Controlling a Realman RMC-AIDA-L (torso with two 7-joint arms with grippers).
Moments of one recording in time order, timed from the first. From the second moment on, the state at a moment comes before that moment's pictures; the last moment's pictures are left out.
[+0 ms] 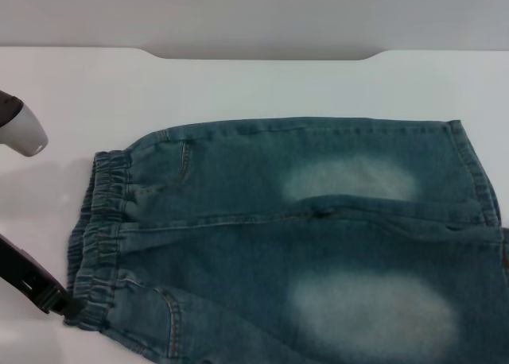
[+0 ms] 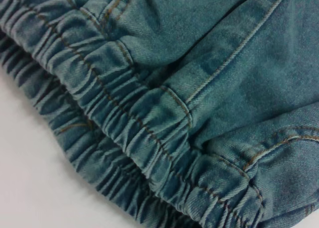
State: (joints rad) left arm -0.60 -2.02 1.01 1.03 2.70 1.82 -2.25; right arm 0.39 2.08 -0.99 -1.39 -2.78 -2.02 2.22
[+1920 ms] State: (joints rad) left arm -0.61 -2.01 1.01 1.03 2.71 1.82 -2.24; right arm 0.40 2.08 -1.10 -1.36 -2.70 -1.97 2.28
